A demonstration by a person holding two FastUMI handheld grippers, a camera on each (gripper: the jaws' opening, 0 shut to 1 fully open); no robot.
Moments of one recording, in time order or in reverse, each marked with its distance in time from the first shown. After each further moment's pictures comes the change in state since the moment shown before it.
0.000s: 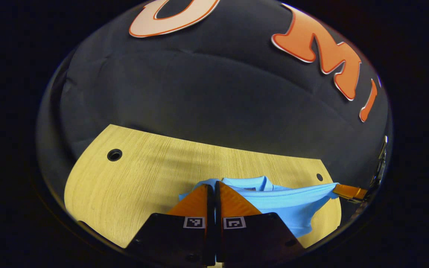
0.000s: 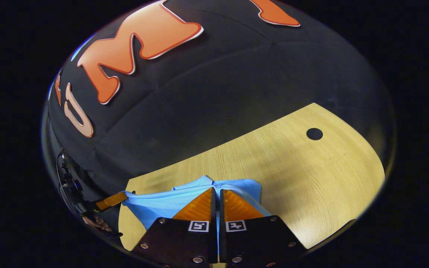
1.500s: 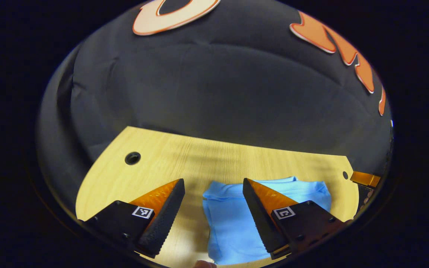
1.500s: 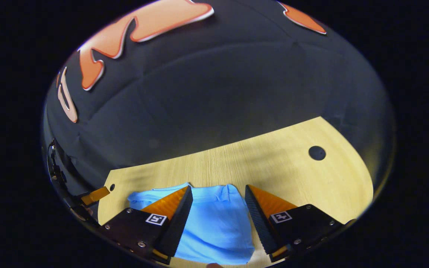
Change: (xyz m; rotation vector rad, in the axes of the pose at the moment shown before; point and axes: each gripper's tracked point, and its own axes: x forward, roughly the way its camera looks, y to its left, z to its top) left arm -0.009 0.030 0.015 0.080 -0.020 0.159; right arm -0.004 -0.009 0.029 -0.147 -0.008 -0.079
